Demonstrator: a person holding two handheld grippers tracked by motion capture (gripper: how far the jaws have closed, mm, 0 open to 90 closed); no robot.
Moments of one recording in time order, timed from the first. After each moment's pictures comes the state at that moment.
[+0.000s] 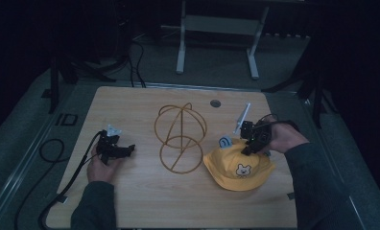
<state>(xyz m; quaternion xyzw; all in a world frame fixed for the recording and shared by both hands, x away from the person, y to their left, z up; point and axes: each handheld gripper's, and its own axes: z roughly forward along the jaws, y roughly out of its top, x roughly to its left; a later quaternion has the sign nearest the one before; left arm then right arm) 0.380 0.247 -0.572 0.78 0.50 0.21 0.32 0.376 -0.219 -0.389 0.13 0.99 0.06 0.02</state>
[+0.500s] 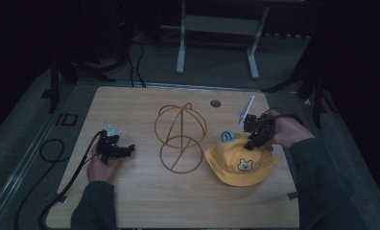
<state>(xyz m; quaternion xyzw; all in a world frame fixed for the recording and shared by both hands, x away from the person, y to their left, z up) 0.380 0.247 -0.572 0.78 0.50 0.21 0.32 0.383 -0.223 -0.371 0.14 0.99 0.06 0.02</state>
